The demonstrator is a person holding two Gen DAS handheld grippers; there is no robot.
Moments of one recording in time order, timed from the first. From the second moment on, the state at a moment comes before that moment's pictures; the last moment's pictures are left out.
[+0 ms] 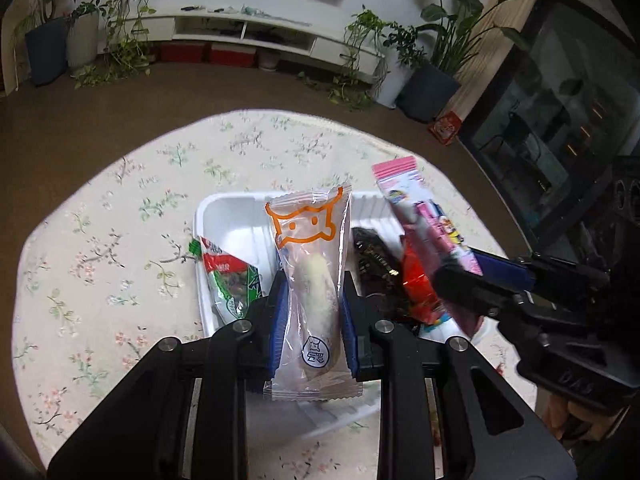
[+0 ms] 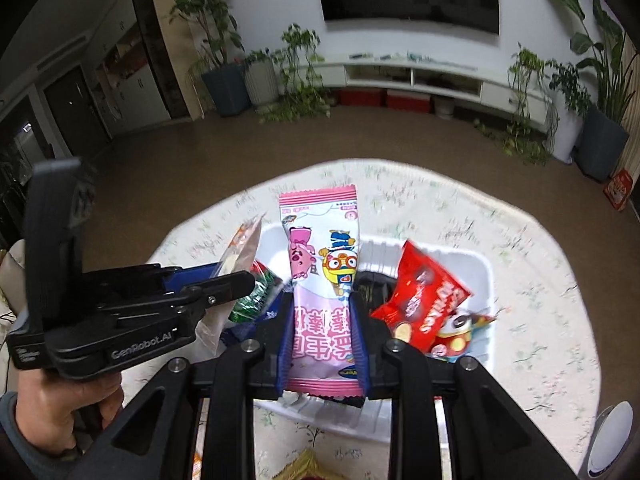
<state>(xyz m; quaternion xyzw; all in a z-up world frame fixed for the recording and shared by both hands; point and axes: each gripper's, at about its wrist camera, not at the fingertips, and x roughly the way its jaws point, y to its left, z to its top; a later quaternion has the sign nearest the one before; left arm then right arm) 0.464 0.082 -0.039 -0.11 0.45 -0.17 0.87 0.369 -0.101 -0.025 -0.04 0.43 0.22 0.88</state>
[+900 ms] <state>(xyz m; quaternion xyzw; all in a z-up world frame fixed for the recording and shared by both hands) 0.476 0.073 -0.087 -0.09 0.46 -0.14 0.87 0.392 -0.080 -0.082 -0.06 0.47 0.19 0.86</state>
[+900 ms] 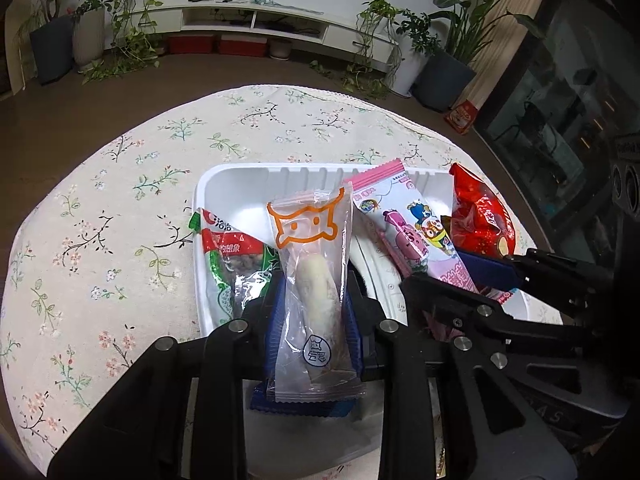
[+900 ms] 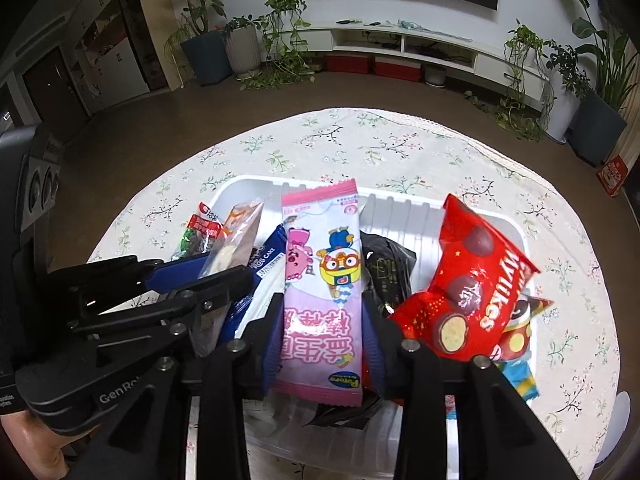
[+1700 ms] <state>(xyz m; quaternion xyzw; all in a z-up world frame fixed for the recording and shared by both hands) 0.403 0.109 -0.050 -0.11 0.41 -0.13 0.90 0.363 -0.110 -0.041 0.00 0.42 0.20 0.88</state>
